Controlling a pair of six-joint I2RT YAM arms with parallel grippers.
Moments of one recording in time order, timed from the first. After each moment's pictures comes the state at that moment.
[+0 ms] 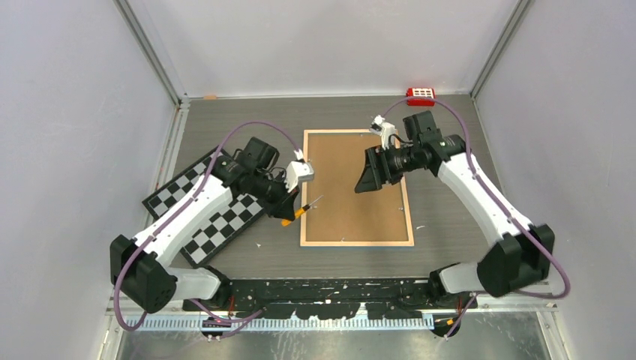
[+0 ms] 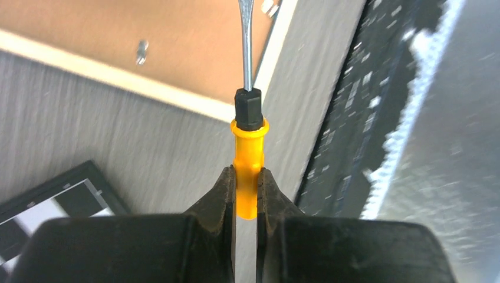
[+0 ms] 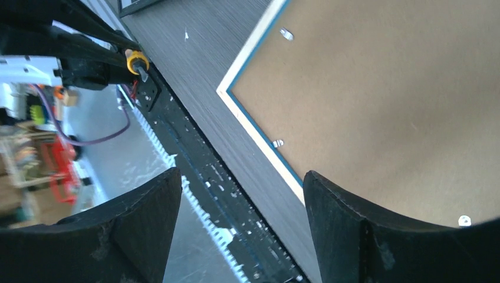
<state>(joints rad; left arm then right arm) -0.56 1.27 1.13 -0.97 0.56 0.48 0.29 1.42 1.28 -0.90 -0.77 0.00</state>
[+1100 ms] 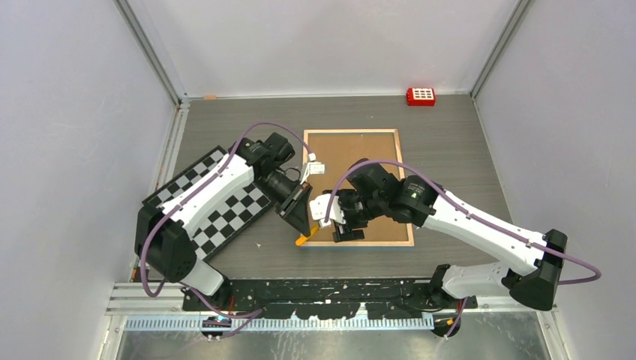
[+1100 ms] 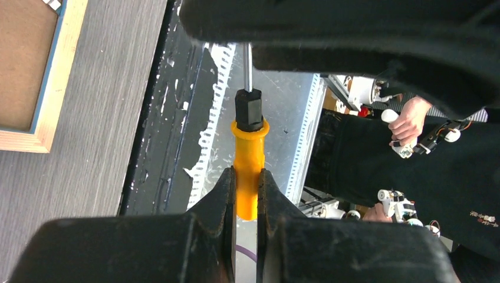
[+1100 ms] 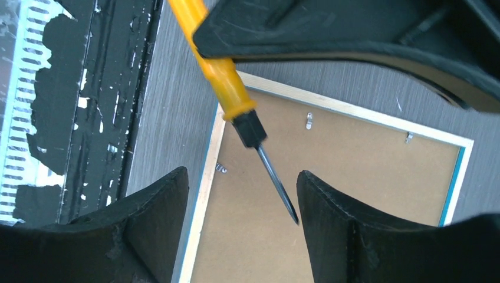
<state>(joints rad) -0.60 1.50 1.32 -1.25 1.05 0.24 0.99 1.22 1.20 -0.80 -0.37 -0.75</state>
